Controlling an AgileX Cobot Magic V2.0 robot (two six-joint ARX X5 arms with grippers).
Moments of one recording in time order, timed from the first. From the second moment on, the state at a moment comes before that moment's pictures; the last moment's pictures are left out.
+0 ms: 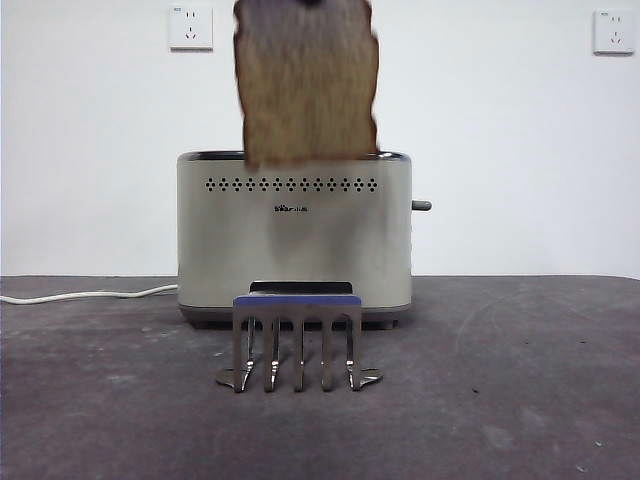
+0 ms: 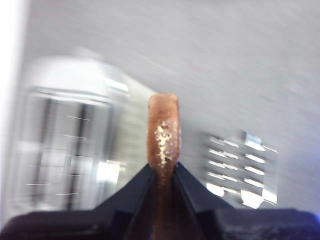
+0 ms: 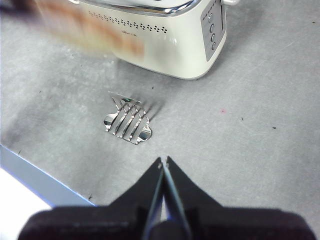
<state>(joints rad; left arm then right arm) -0.78 1.63 1.91 -1.10 -0.07 0.70 0.10 0.84 1.15 -1.09 -0.47 -0.15</state>
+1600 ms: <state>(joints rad) -0.54 1.84 2.04 -1.02 0.07 0.98 0.10 0.91 1.15 -1.09 -0.47 -0.16</state>
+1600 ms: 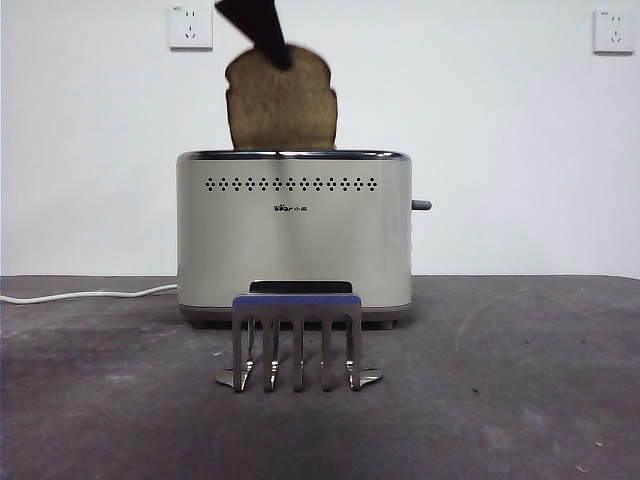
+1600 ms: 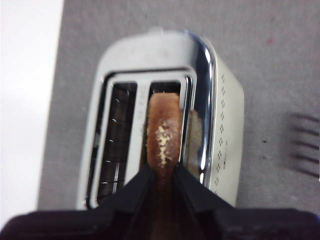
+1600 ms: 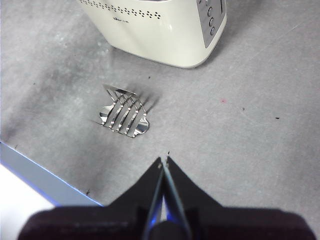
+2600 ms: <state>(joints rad) -0.52 1.88 2.04 -0.87 0.06 0.91 0.10 1.08 1.15 -0.83 -0.47 -0.17</state>
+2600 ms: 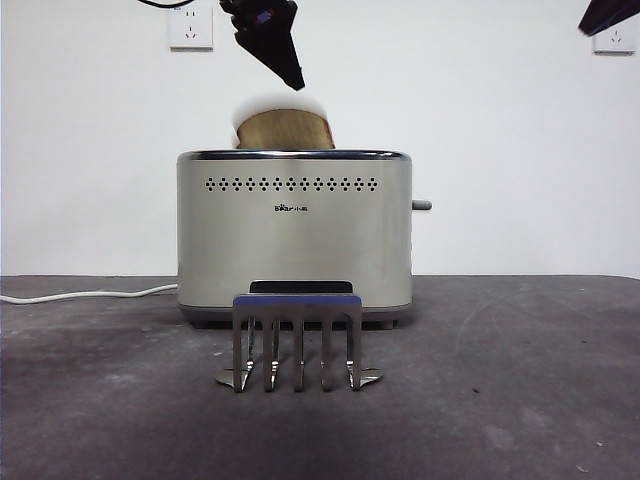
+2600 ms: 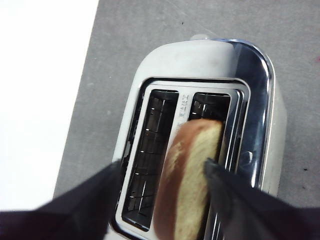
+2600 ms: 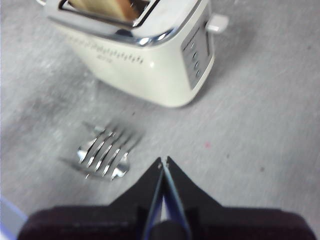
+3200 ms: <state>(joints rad) -0.52 1.76 2.04 -0.85 0.05 0.63 0.10 1.33 1.15 -0.37 -0.59 -0.04</state>
